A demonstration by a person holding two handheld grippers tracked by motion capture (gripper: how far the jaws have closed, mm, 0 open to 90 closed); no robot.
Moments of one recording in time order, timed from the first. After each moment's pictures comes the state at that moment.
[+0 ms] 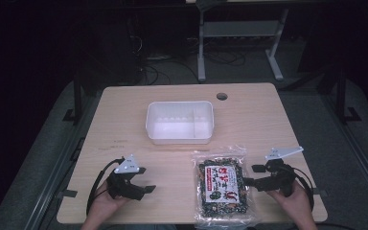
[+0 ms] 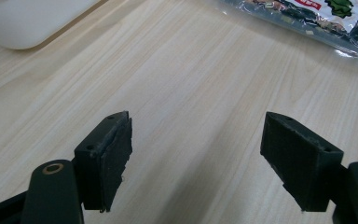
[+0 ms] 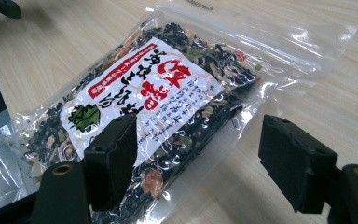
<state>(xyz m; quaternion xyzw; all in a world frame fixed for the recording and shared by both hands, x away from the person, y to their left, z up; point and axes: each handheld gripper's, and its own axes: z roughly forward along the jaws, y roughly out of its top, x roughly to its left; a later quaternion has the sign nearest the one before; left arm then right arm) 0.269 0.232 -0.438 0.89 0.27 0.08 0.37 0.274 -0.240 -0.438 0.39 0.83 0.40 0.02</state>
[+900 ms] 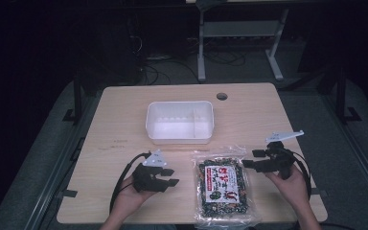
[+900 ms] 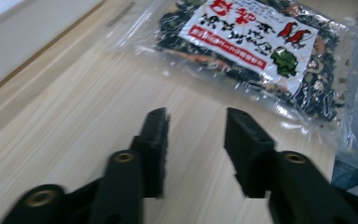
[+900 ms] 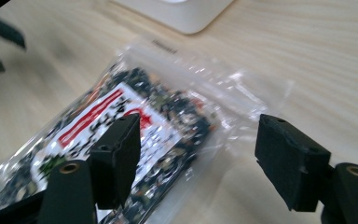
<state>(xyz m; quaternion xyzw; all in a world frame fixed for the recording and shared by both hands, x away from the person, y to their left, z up) 0.279 0.150 -0.421 0.90 0.23 0.03 0.37 0.315 -0.245 -0.420 0.43 0.81 0.41 0.04</state>
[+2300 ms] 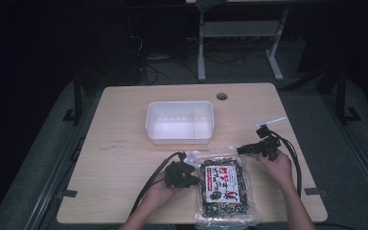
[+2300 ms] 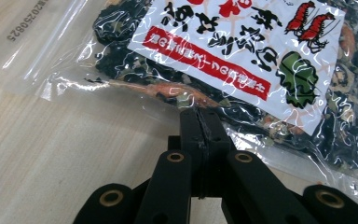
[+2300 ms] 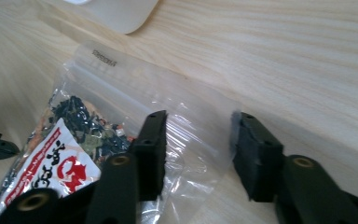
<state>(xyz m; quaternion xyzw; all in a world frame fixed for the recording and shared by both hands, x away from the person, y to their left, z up) 0.299 0.078 -0.446 0.93 0.20 0.00 0.29 0.386 -0.241 -0.458 0.50 0.78 0.36 -0.06</state>
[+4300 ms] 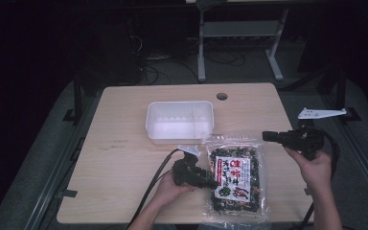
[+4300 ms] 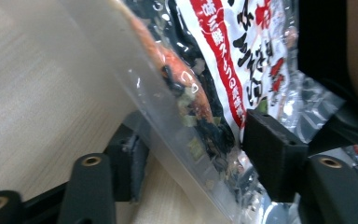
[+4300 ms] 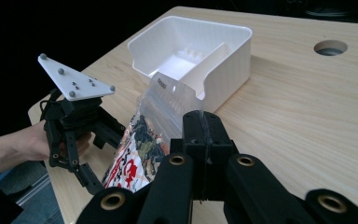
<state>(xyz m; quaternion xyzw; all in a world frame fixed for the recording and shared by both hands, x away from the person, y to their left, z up) 0.318 0.067 -0.456 0.84 0.24 -0.19 0.45 0.310 -0.286 -0.335 0.40 0.76 0.51 0.04</state>
